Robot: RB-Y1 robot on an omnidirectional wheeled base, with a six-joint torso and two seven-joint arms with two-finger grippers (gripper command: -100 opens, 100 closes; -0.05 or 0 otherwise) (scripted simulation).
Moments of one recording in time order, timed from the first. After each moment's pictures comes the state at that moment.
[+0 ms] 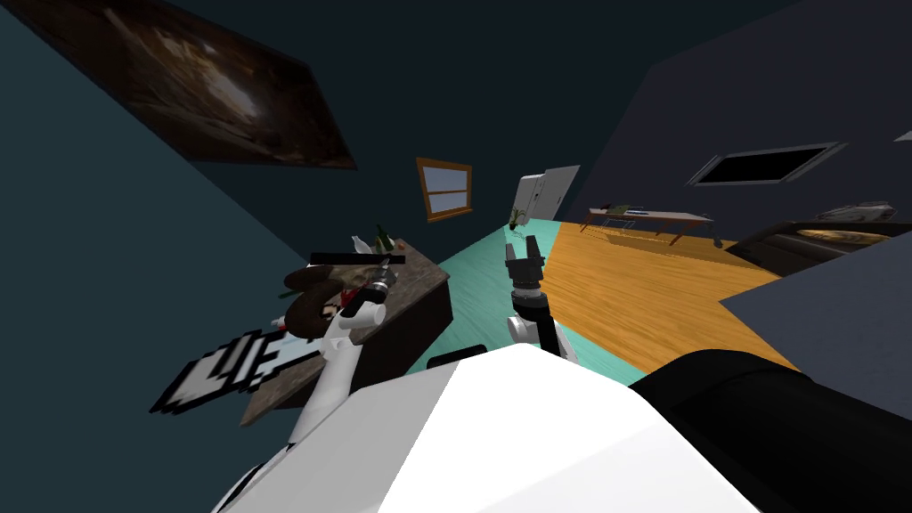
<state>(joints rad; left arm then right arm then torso) -0.07 0.32 0.04 -1.86 0.22 0.38 0.21 0.48 0.04 0.03 -2.34 0.12 -0.56 -0.17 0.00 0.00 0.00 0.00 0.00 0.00</state>
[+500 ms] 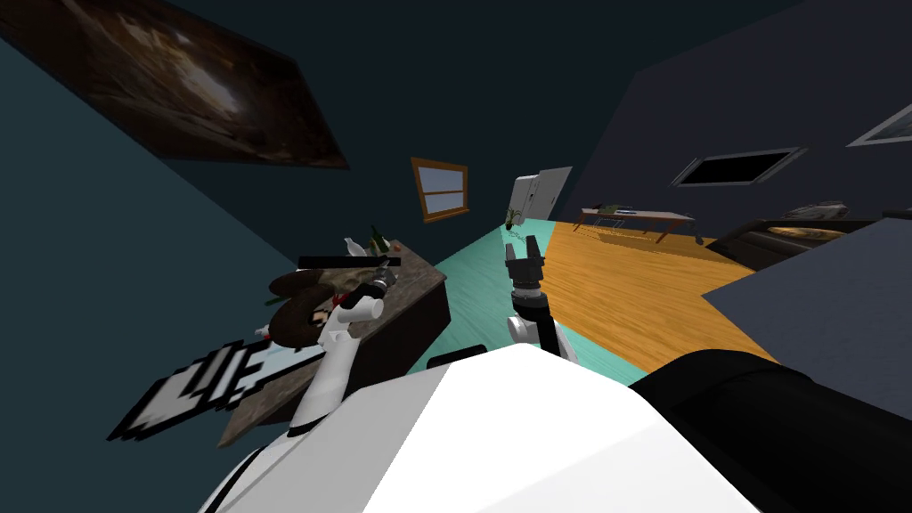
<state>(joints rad) -0.14 0.36 0.06 -1.79 0.26 0.51 0.24 0.48 0.04 0.03 -2.34 0.12 -0.56 -0.17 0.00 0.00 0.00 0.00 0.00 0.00</state>
